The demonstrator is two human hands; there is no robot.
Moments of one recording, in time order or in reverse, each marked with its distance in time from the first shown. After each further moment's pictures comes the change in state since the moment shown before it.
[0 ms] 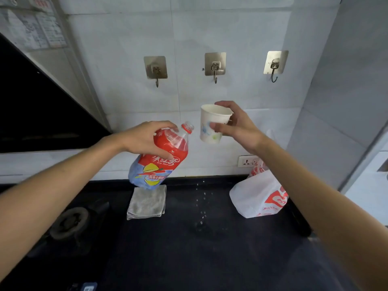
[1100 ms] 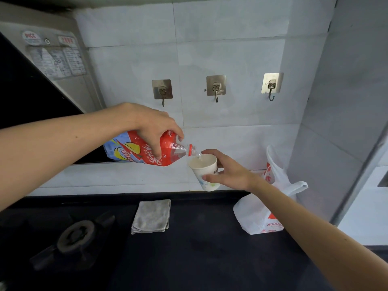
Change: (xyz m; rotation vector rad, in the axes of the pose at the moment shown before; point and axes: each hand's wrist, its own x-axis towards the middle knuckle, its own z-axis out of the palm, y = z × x) left_hand 0.006 0.098 -0.070 0.896 -0.363 -0.033; right_hand -0.035 0.034 0.025 -0.402 -0.244 0.019
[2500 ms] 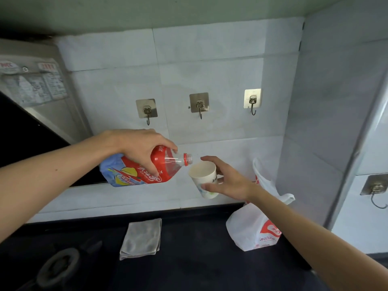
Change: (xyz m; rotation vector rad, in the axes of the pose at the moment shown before) left_hand 0.019 -0.007 0.007 -0.205 0.216 0.118; right_hand -0.011 0.006 -0.039 0.027 0.079 -0.030
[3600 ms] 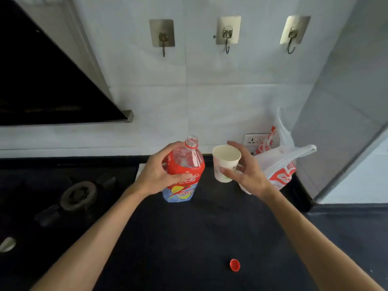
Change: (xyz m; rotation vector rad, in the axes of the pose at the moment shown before) left_hand -0.056 0.061 0.240 -1.218 0.536 -0.197; right_hand -0.072 0.050 0.095 0.186 0.184 0.178
